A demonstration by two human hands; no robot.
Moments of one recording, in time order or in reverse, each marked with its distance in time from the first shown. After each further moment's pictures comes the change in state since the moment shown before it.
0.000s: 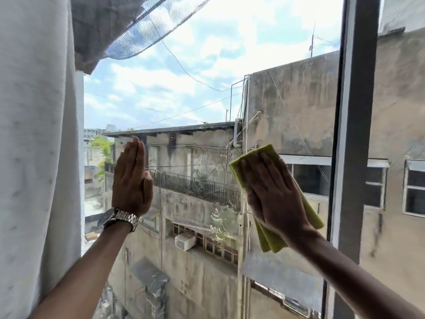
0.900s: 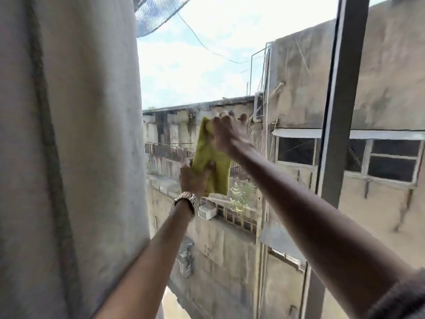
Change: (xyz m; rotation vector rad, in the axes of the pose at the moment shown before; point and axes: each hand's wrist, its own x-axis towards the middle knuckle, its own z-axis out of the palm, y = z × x) left_hand -0.015 0.141 -0.031 -0.587 -0.237 -1.011; right_hand 0.132 -0.078 -0.083 0.341 -0.435 0.257
